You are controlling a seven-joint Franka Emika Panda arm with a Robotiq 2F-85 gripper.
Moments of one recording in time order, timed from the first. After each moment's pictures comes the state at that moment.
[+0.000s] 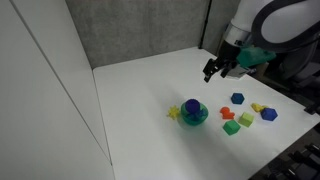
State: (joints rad) arm 0.09 0.14 0.13 -2.21 -0.04 2.51 0.31
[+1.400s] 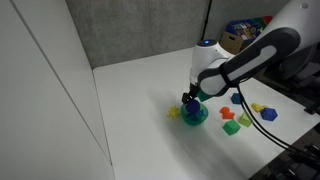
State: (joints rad) arm 0.32 0.72 -0.07 -1.83 -0.11 2.54 0.42
